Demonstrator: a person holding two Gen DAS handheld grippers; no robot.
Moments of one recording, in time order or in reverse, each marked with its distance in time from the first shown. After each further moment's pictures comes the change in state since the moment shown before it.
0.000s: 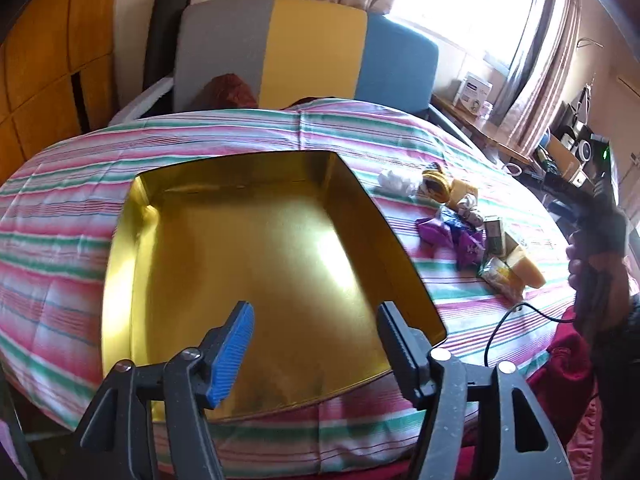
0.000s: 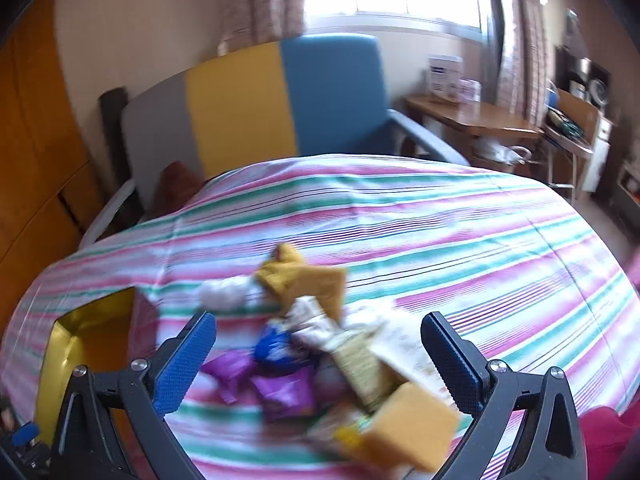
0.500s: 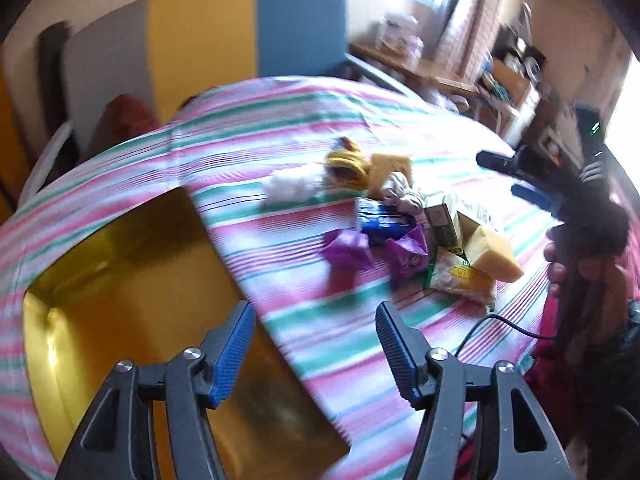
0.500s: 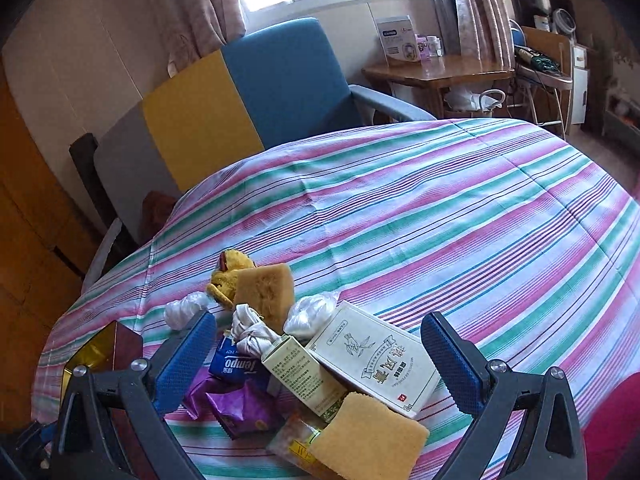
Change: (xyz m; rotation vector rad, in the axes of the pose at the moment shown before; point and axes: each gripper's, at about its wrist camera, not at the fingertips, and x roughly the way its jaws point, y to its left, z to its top) left arm 0.084 -0.123 0.067 0.305 0.149 -0.113; right arm 0.023 -0.066 -0.006 0.199 0.035 0.050
